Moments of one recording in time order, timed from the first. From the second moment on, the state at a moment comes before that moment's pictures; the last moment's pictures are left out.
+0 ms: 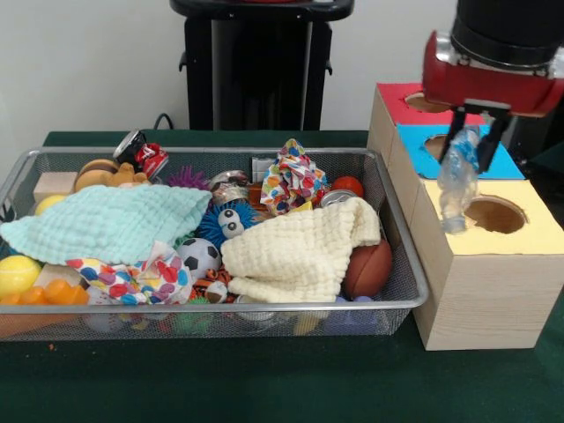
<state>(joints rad) -0.02 -0.47 0.03 0.95 -0.05 1.23 1.95</state>
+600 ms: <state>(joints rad) 0.03 -0.59 0.00 1.25 0.03 1.20 2.01</state>
